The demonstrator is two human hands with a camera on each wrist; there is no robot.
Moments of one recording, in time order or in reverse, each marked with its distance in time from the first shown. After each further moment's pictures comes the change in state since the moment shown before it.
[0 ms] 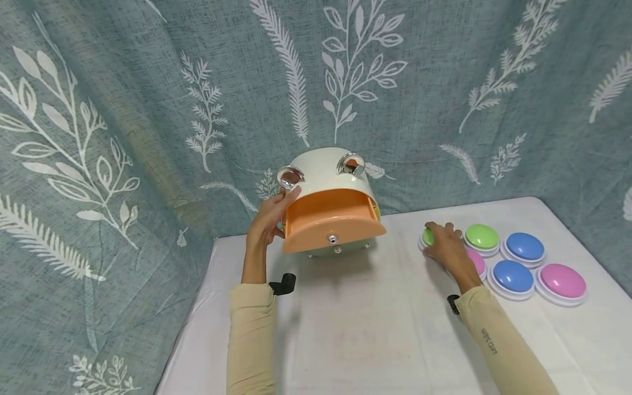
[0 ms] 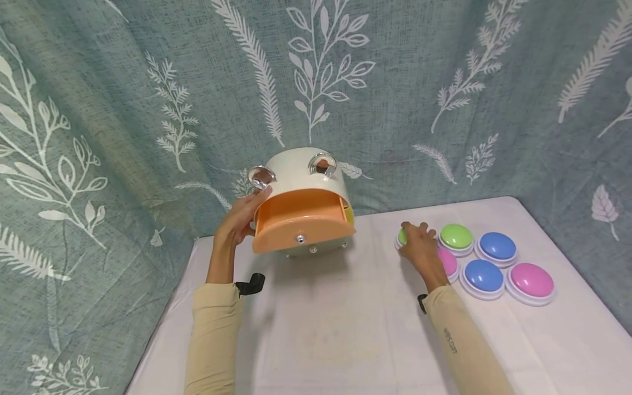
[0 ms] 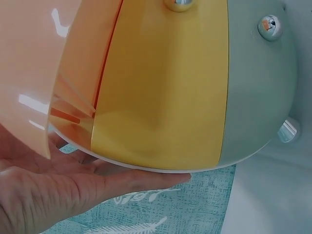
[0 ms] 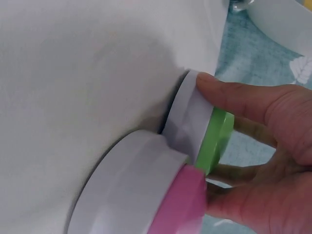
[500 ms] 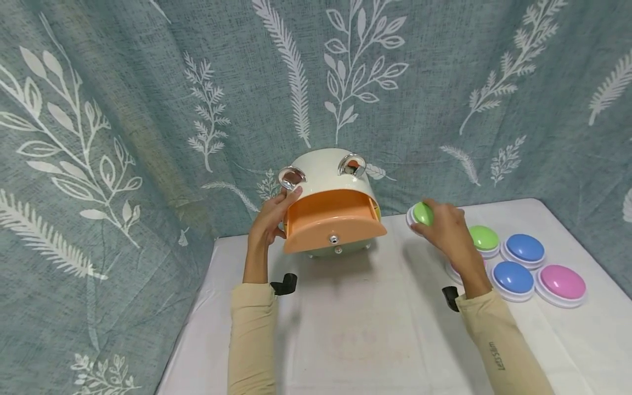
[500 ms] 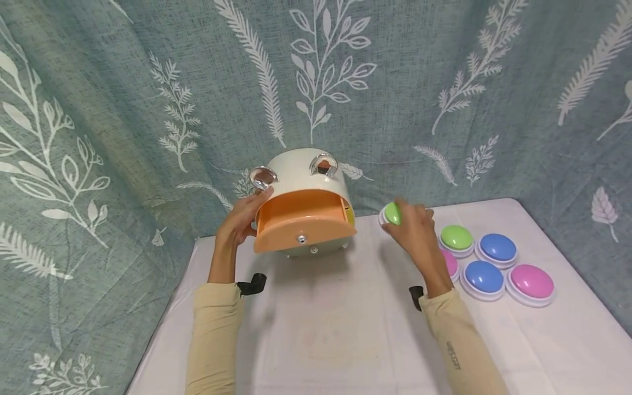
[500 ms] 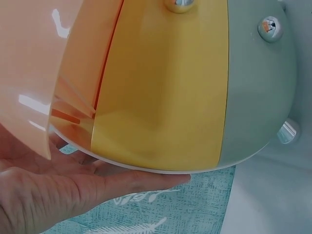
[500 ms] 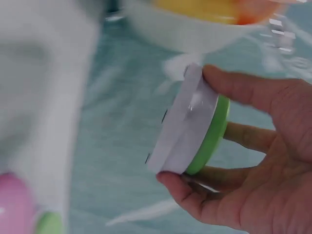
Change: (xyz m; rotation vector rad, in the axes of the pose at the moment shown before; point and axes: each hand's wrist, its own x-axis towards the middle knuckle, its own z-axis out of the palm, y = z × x) left_hand -0.001 0.001 -0.002 0.005 -0.017 -0.011; right_hand -0.031 -0.069 -0.061 0.075 0.224 -0.144
